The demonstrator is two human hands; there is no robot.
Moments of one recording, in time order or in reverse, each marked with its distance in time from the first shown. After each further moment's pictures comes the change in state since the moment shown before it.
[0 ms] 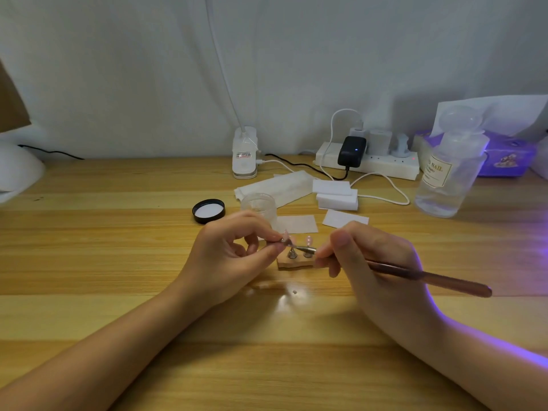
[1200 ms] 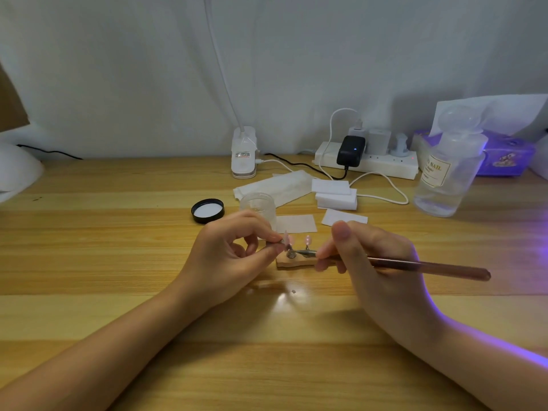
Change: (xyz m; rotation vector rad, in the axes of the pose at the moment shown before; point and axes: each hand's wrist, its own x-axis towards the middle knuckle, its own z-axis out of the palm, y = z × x) left_hand 0.000 0.002 0.001 0.025 -0.001 0.004; right_hand -0.002 0.000 0.001 0.083 0.018 0.076
